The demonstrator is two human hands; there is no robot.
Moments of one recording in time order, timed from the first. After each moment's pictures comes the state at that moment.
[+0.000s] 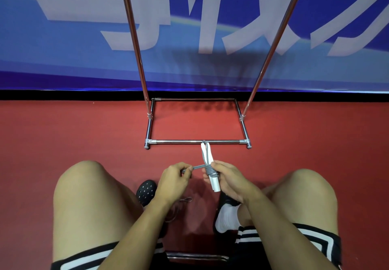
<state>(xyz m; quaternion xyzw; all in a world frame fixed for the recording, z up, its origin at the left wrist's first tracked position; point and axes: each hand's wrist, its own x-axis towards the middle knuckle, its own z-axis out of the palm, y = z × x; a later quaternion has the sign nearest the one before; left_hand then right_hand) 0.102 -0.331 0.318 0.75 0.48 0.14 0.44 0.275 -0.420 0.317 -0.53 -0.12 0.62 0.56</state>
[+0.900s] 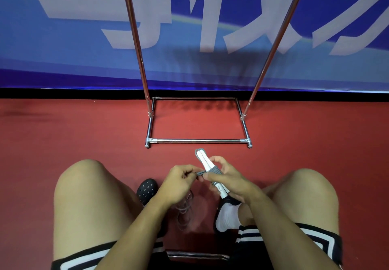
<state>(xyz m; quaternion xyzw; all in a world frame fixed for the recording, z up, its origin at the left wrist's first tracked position) 0.099 -0.338 0.328 0.70 0.37 0.14 0.60 0.276 -0.428 0.327 -0.56 -0.26 0.63 0.47</state>
